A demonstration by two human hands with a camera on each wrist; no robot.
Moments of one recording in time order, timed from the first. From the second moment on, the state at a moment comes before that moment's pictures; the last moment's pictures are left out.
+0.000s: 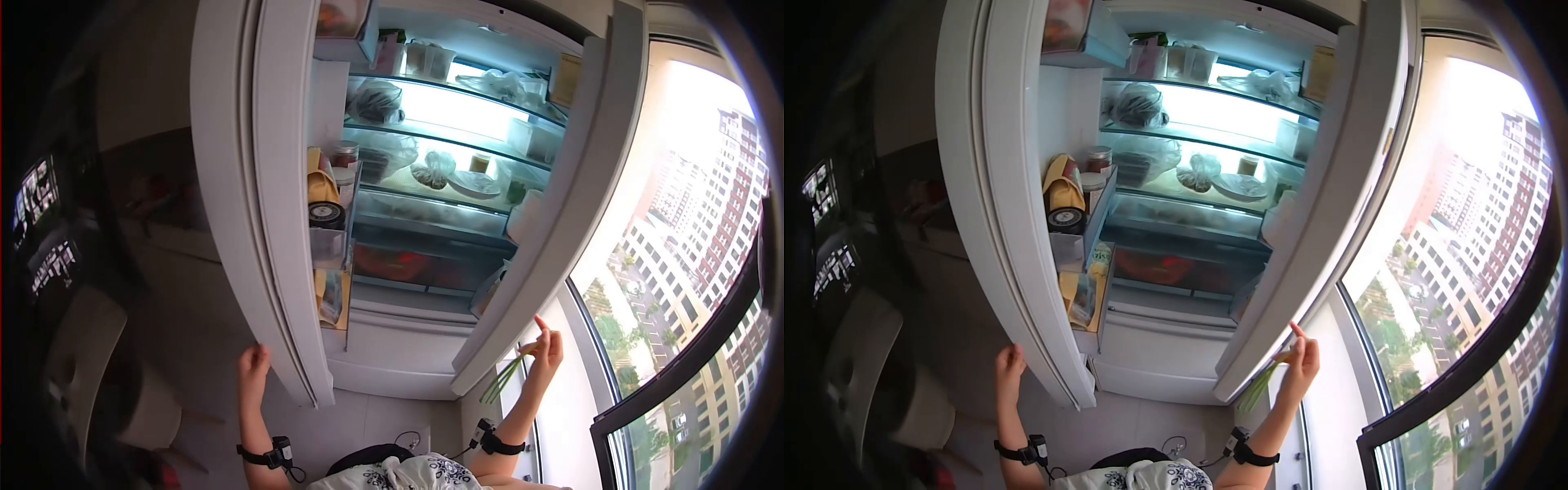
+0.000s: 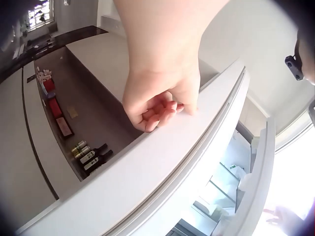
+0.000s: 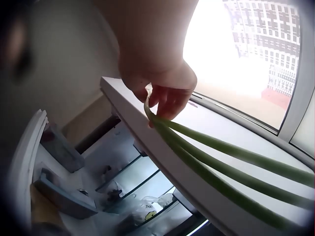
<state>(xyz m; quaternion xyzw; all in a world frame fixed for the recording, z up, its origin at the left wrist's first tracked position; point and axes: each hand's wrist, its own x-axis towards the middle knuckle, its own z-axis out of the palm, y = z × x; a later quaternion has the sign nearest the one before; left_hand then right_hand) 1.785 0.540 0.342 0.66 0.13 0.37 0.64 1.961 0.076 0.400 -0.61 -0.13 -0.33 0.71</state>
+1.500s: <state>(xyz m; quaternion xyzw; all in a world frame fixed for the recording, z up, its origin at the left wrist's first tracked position) 2.238 0.327 0.317 0.76 -0.17 0.13 0.61 1.860 -0.044 0.308 -0.54 0.16 -0.38 0.73</state>
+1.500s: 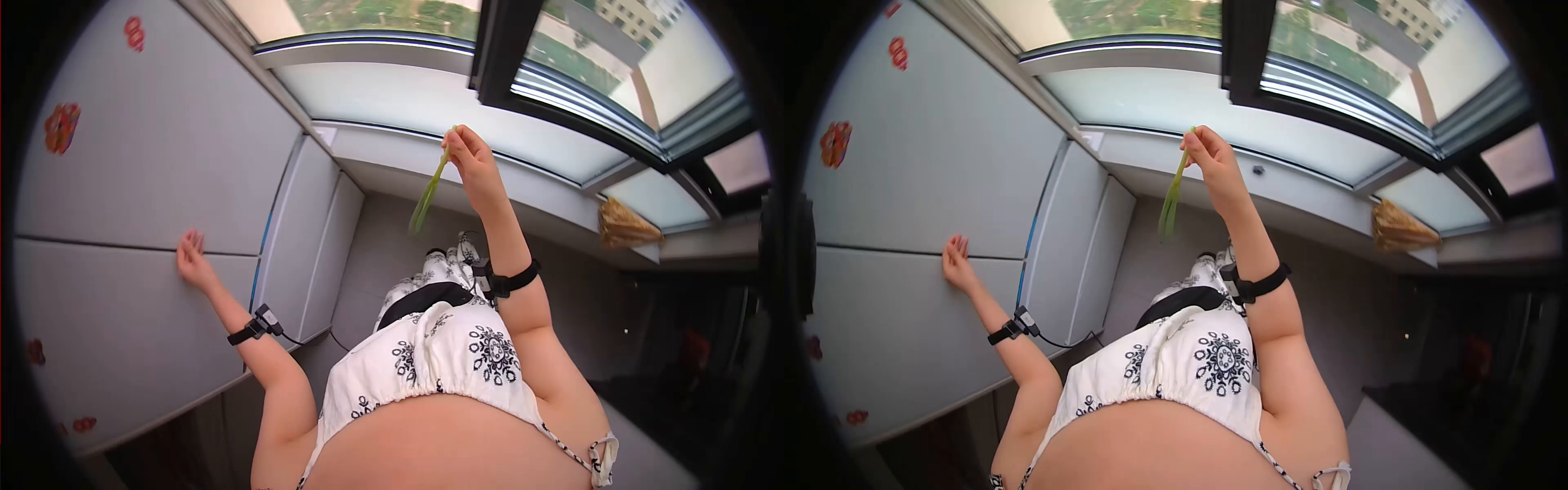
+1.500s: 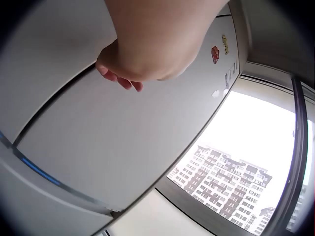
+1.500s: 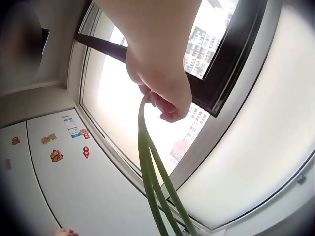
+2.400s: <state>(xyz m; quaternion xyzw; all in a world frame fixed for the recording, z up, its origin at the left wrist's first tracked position) 1.199 0.019 0.336 0.12 -0.51 -0.83 0.20 1.067 0.175 0.346 -0.28 0.53 -0.78 0.16</state>
